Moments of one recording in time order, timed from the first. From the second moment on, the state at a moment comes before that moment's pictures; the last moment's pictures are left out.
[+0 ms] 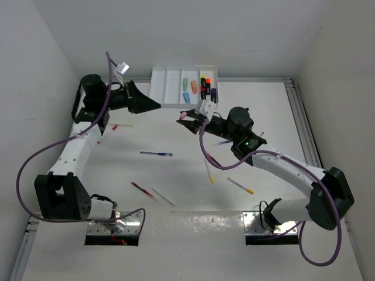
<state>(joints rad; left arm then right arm) -0.07 1.34 1.13 0.11 1.21 -0.68 0.70 1.33 0.89 0.55 -0.47 -0.30</state>
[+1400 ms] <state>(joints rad) -0.34 1.27 1.38 -0.58 0.82 0.00 0.73 1.36 1.12 -0.13 -0.38 -0.17</state>
